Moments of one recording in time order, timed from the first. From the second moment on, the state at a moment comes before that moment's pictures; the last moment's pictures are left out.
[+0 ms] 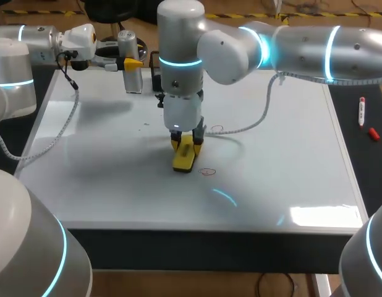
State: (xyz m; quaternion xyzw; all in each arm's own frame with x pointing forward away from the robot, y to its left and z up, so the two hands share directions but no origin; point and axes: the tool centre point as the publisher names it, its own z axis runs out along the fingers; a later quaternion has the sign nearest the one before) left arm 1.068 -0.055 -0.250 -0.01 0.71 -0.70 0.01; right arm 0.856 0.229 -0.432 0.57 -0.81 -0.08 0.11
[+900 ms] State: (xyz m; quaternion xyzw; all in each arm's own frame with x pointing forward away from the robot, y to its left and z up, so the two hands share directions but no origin) left arm 1.068 -0.055 -0.250 -0.01 0.71 -0.70 0.01; right arm 0.914 0.174 -0.373 0.55 -0.83 -0.02 0.06
